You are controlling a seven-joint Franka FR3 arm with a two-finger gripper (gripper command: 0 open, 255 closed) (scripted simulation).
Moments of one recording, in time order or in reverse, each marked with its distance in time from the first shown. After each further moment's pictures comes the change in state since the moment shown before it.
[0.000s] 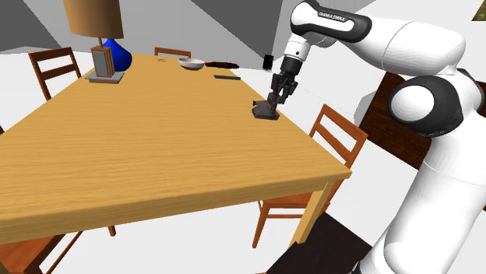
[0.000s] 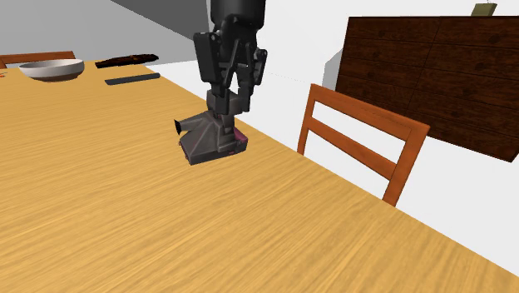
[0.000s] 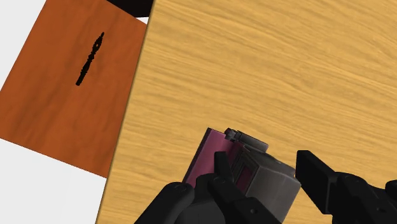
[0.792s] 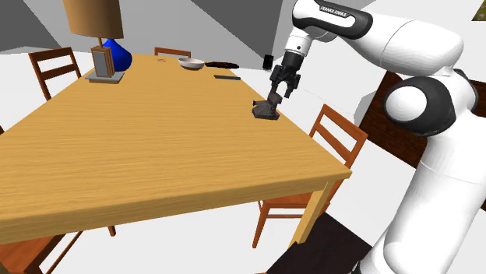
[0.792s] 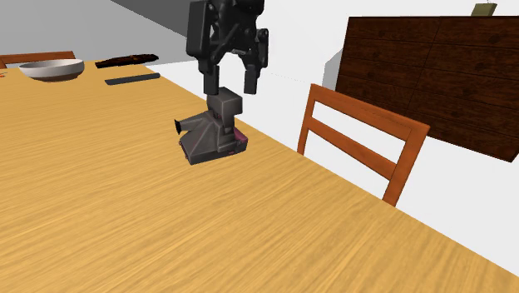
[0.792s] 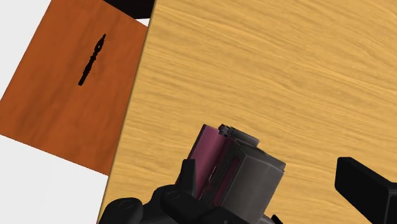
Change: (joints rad) arm -0.008 0.027 -0.002 0.082 0.009 -0.058 0.007
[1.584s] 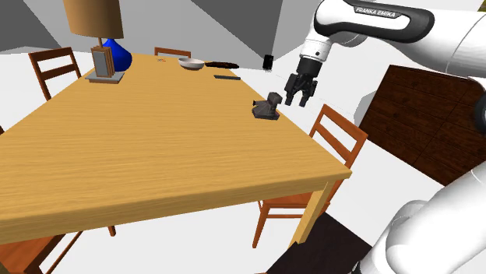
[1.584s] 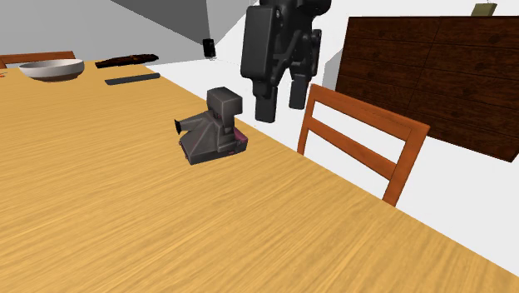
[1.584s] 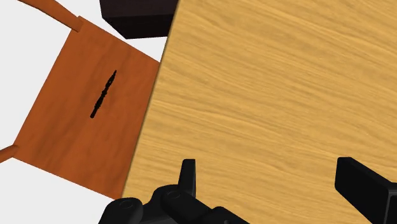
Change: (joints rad) arm 0.052 -0.381 0.066 -0.454 -0.155 0.136 0.057
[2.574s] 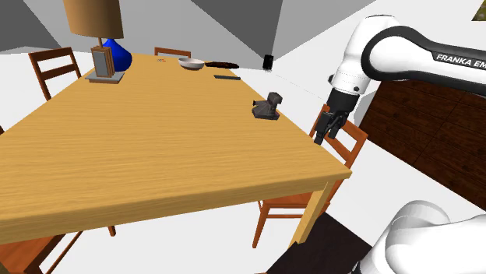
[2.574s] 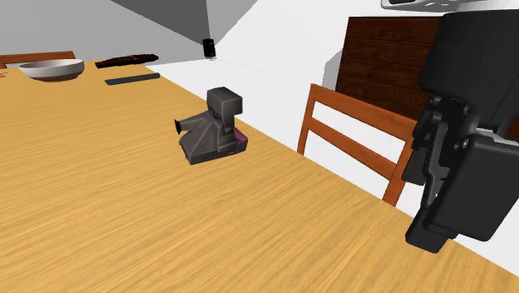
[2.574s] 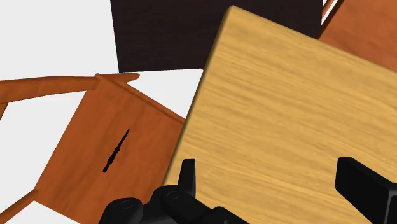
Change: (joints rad) arm -0.015 -0.571 0.131 -0.606 -0.132 0.088 0.082
